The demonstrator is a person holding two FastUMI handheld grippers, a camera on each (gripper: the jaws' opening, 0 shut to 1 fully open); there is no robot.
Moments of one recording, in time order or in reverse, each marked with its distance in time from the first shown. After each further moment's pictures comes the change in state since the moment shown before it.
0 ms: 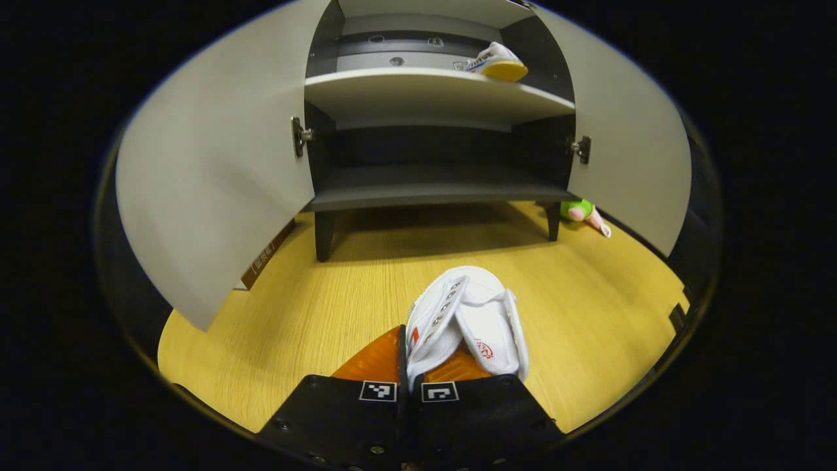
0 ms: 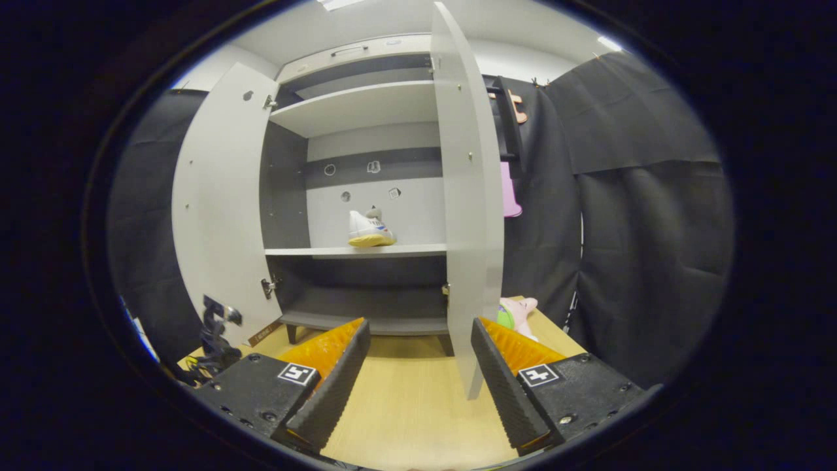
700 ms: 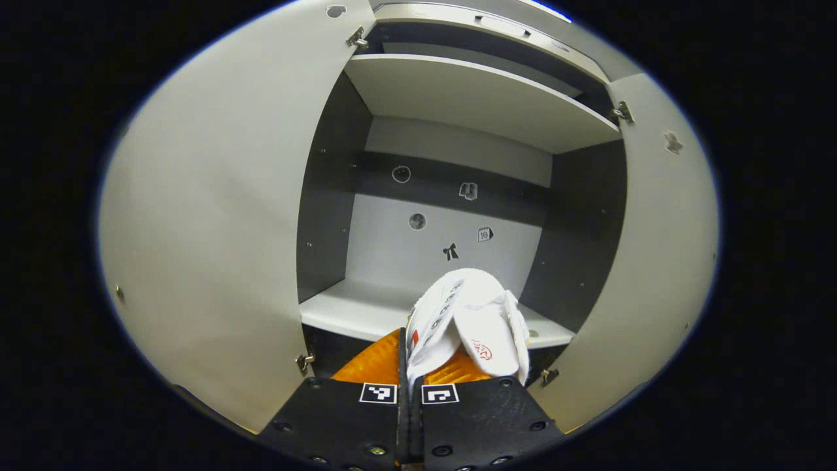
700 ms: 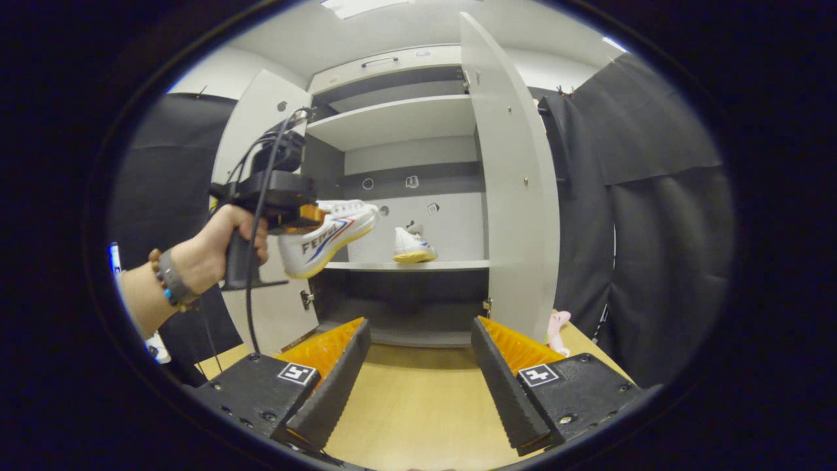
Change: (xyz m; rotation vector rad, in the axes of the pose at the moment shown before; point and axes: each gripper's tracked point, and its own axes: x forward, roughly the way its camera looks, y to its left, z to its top) left arm -0.005 0.001 0.361 -0.201 -0.344 0.103; right arm -0.011 0.046 0.016 -0.008 -0.065 0.138
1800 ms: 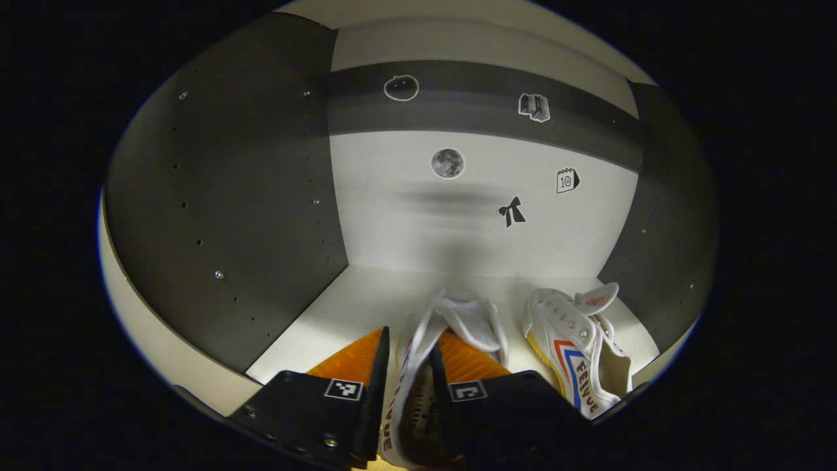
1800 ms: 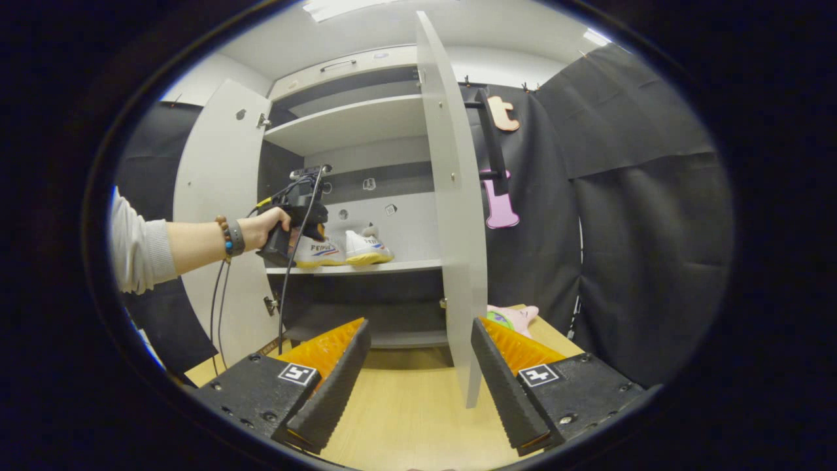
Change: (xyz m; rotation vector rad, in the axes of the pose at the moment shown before) left arm 0.147 0.018 -0.019 0.131 0.353 0.142; right arm 0.001 -0.057 -0.004 0.058 0.001 -0.132
